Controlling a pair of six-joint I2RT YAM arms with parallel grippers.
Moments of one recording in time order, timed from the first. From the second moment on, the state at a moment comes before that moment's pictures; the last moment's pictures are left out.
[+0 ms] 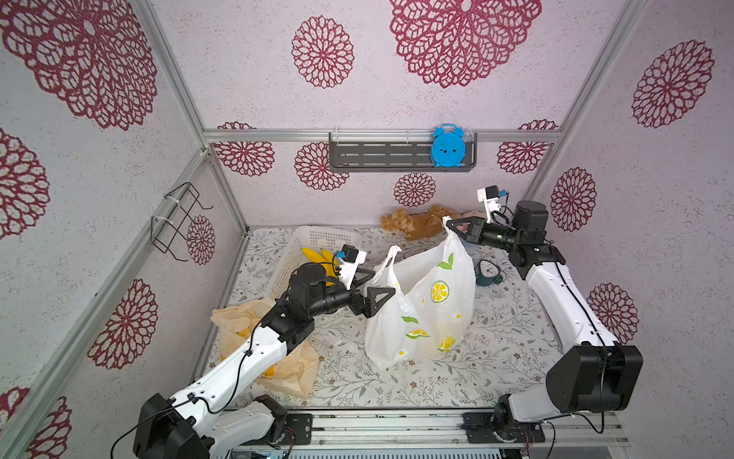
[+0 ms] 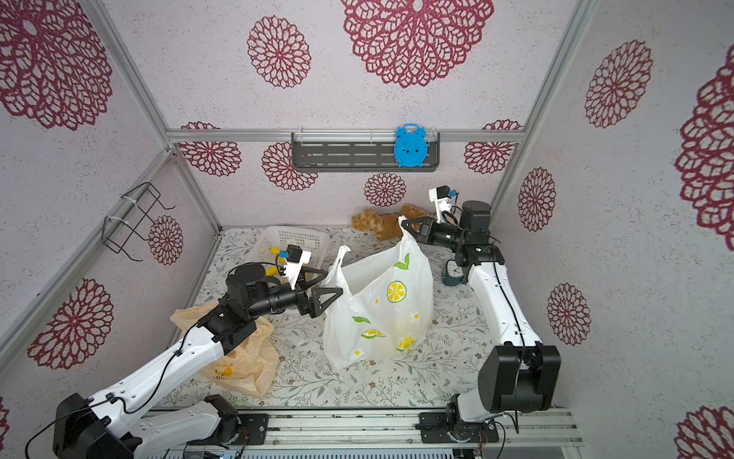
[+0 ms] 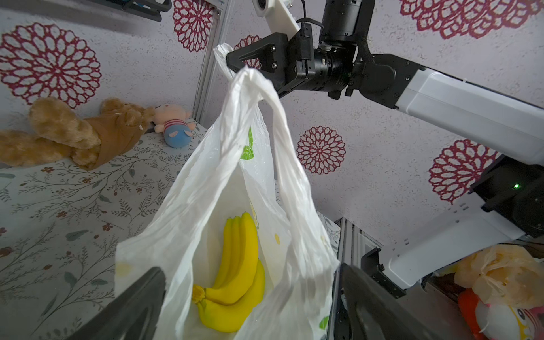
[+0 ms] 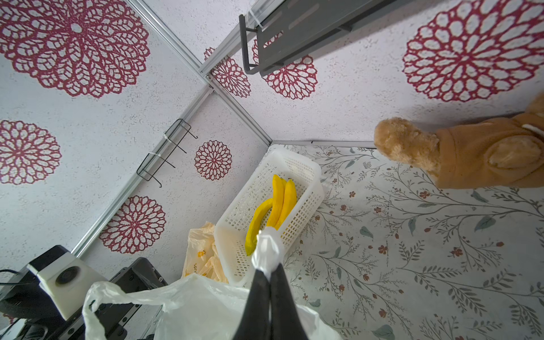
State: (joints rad) left arm -0.60 1.12 0.90 0.05 0.50 -0.28; right arm 0.04 1.47 1.40 -0.22 -0.89 0.47
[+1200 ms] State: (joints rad) left arm -0.60 1.34 1.12 -0.12 0.44 -0.10; right arm 0.04 1.47 1.40 -0.22 -0.90 0.46
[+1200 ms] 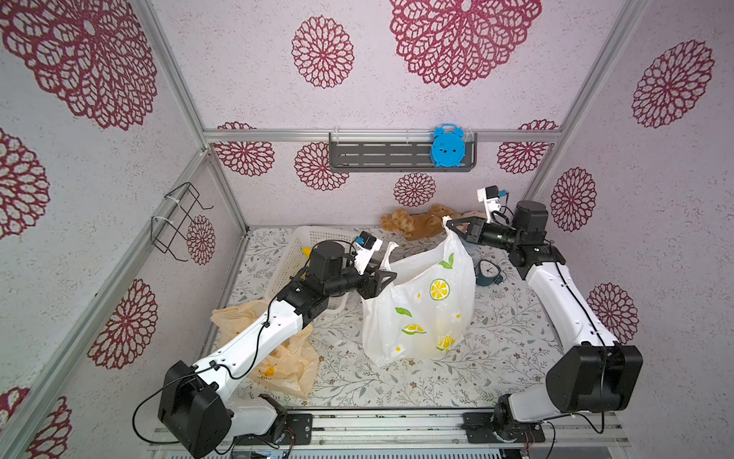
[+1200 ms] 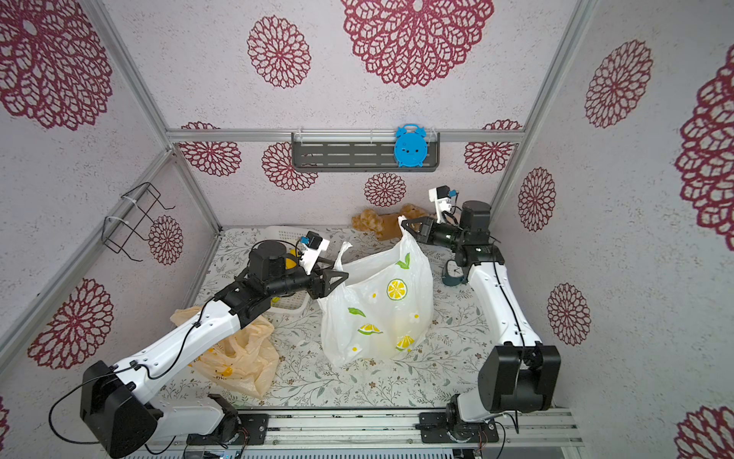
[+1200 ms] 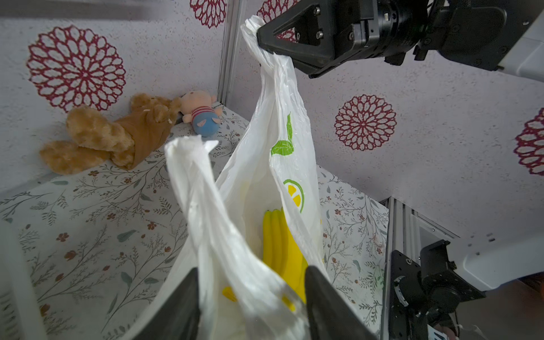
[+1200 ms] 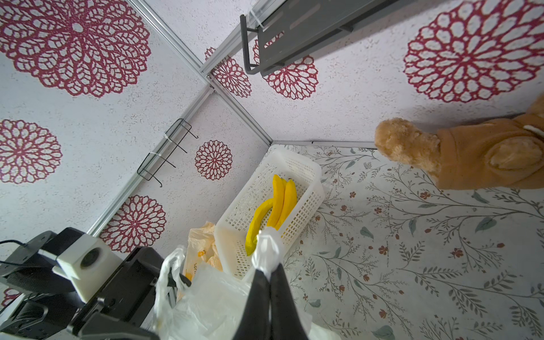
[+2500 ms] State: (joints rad) left arm -0.57 1.42 1.24 -0.34 0.52 0.06; right arm 0.43 1.26 1.15 -0.15 -0.81 0.06
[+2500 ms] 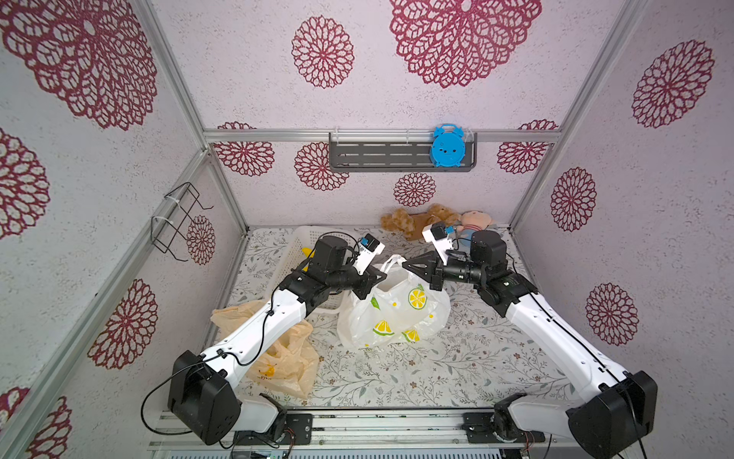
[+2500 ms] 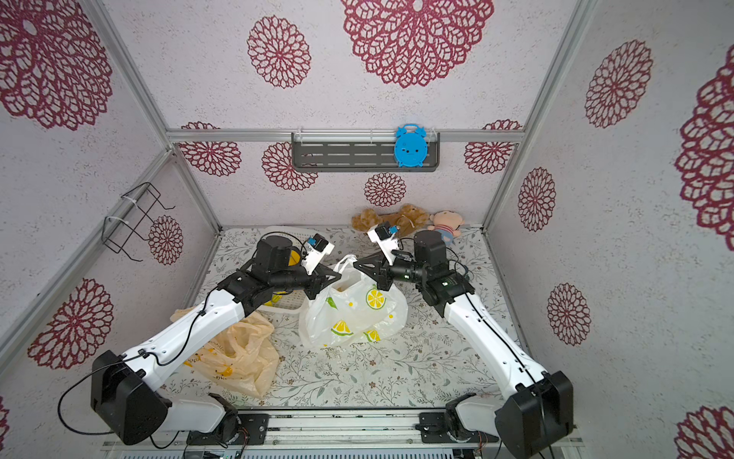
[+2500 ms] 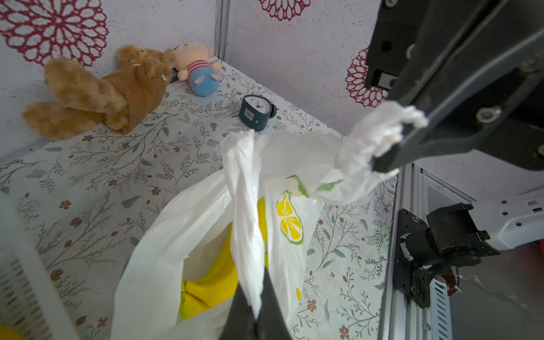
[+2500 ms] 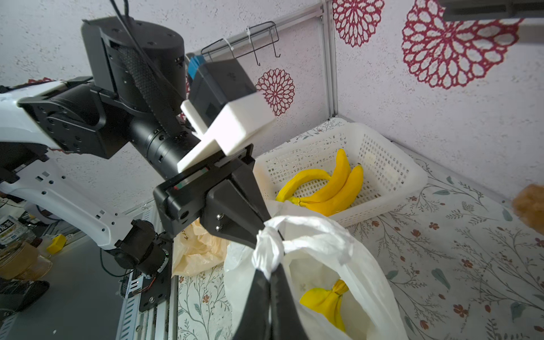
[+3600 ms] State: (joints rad) left arm -0.58 1.54 1.30 -0.33 0.76 0.18; right arm 0.47 1.32 0.97 0.27 -0.84 0.26
